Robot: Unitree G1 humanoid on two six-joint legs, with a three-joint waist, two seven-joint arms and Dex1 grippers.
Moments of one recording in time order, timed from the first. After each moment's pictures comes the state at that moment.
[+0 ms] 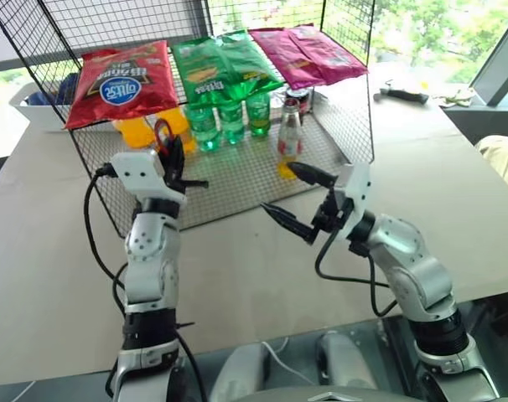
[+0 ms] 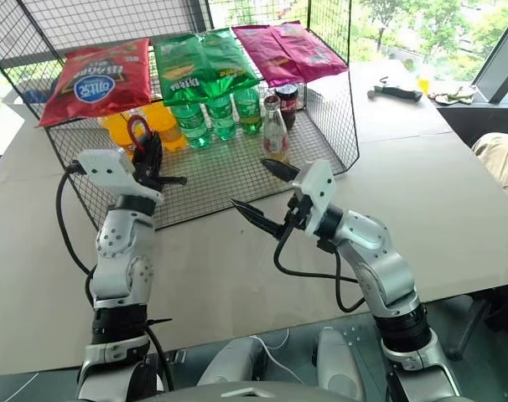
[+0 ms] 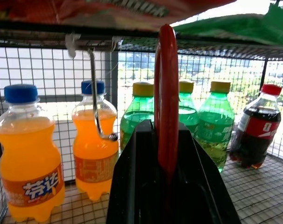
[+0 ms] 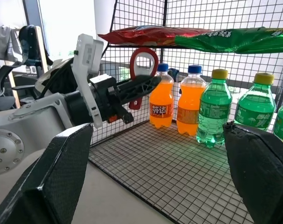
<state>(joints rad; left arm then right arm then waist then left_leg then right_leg) -0.30 0.22 0.23 -0.12 -0.23 0.00 -0.13 -0.33 -0.22 0.21 -0.37 0.38 0.29 0.67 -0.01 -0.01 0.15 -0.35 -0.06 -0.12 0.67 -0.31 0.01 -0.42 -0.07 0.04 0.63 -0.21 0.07</state>
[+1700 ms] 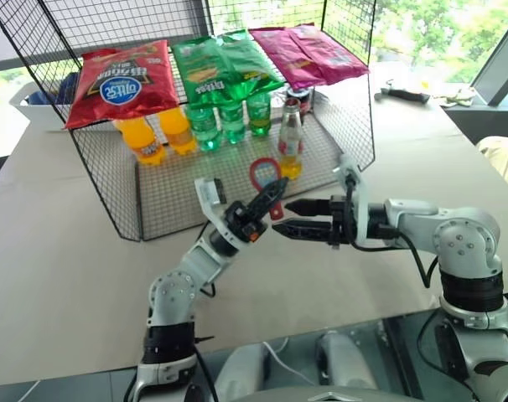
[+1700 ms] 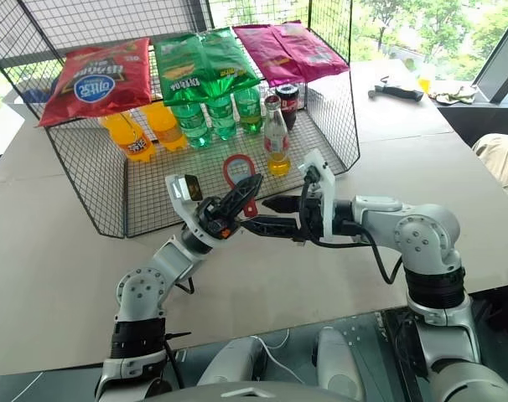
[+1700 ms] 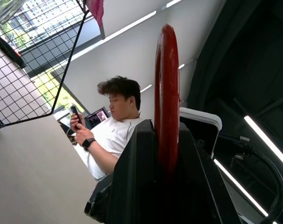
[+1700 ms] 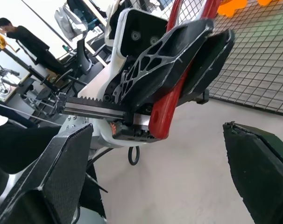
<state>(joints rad) -0.22 0.11 0.16 -0.18 -1.28 0.77 -0.59 -0.58 -0.36 -0.01 -0.34 1.03 1.28 0.55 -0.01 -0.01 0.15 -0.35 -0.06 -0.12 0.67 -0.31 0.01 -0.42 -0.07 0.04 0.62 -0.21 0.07</state>
